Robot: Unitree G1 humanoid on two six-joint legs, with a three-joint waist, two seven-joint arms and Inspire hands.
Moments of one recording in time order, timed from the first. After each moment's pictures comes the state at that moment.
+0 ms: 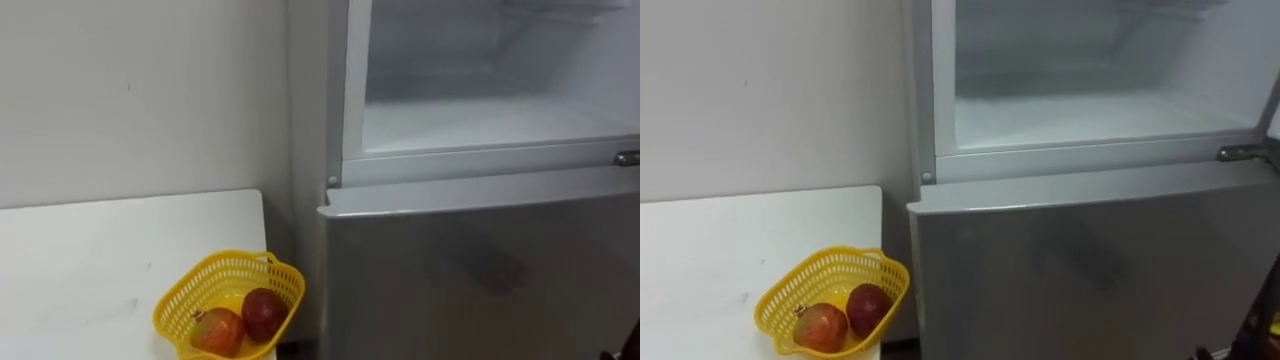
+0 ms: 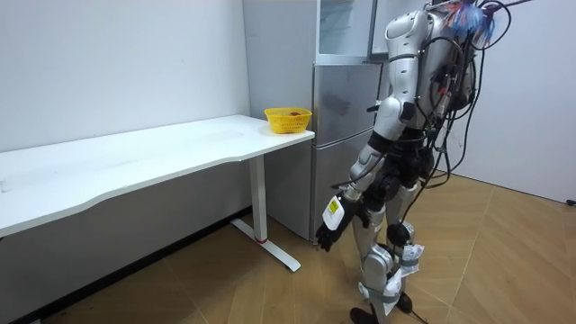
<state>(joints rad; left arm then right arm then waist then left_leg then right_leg) 0.29 0.22 -0.08 1.00 0.31 0.08 0.08 0.26 -0.28 -0.05 0.07 0.80 -0.11 -0.50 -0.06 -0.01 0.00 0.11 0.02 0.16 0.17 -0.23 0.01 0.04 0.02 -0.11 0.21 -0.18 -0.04</state>
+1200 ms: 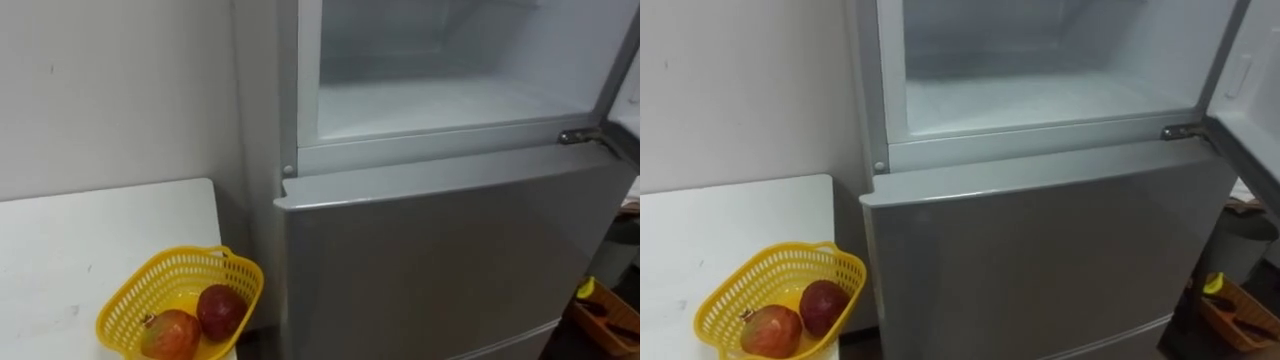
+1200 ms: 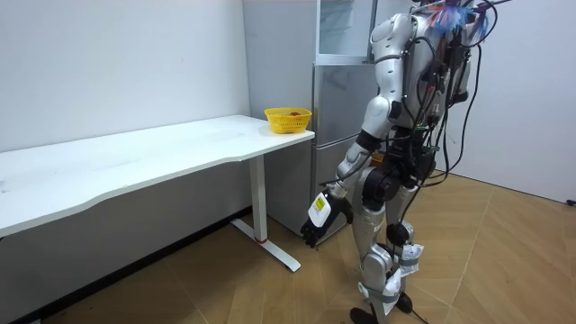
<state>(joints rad) 0.32 0.22 0.16 0.98 0.32 0.01 0.06 0.02 -0.35 -0.65 -0.18 1.49 -0.31 -0.75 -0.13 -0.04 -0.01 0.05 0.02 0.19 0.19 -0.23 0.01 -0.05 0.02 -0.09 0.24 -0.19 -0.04</state>
